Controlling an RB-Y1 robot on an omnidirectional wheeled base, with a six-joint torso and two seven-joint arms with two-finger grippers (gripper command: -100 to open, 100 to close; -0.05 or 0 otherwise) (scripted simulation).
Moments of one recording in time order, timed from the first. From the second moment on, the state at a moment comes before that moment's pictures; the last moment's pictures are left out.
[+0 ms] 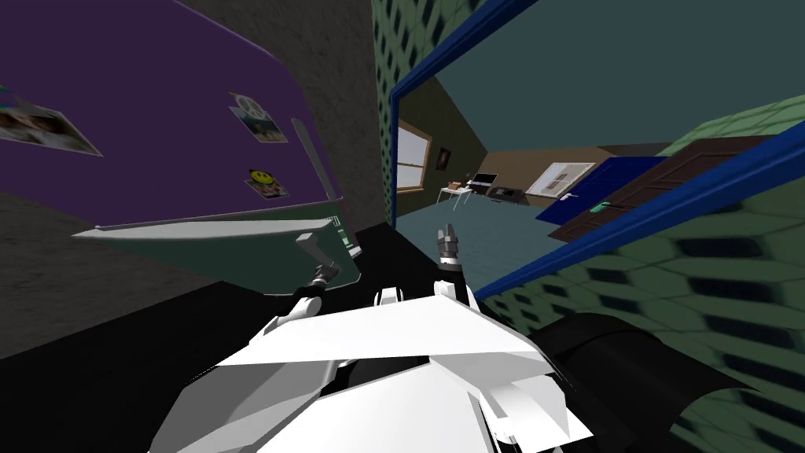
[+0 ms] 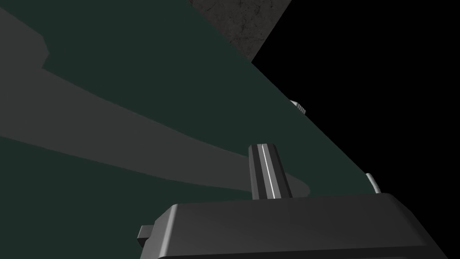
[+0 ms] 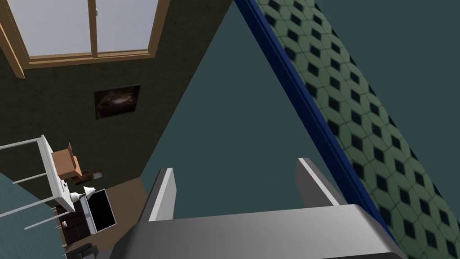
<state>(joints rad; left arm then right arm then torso) 0.18 0.46 -0.13 -1.32 0.71 -0.20 0.66 0.53 0.04 -0.01 -2.21 0.04 -0.43 0.01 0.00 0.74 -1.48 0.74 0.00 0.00</state>
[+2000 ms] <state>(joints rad) 0.57 1.01 -0.32 -1.04 1.23 -0.75 0.98 0.53 0.04 -0.01 -2.21 0.04 -0.43 0.01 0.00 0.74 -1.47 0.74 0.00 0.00</state>
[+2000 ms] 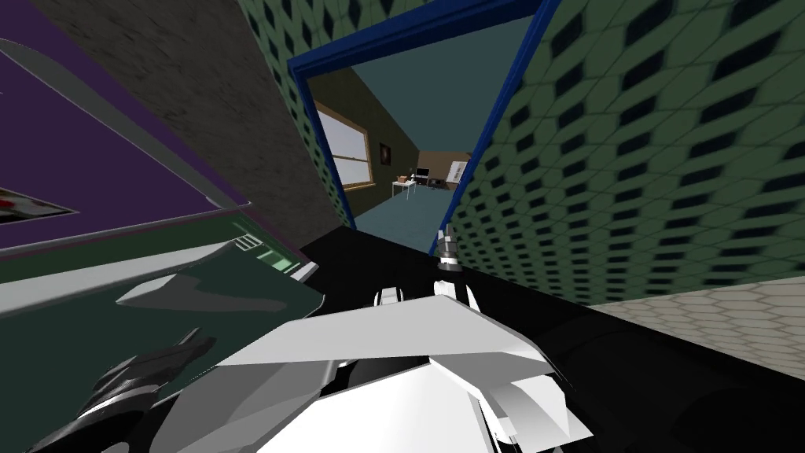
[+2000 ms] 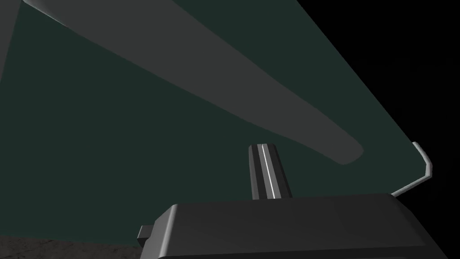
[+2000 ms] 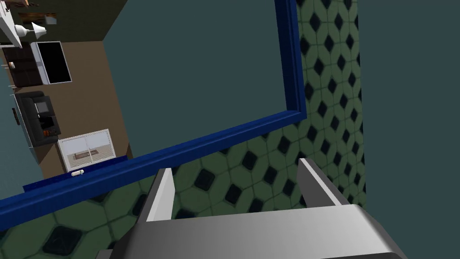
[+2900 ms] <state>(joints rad) 0.78 1.20 -0.37 -0.98 1.46 -0.94 1.04 0.53 0.04 -0.01 -2.21 0.04 -0.43 0.01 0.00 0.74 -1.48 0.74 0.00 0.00</state>
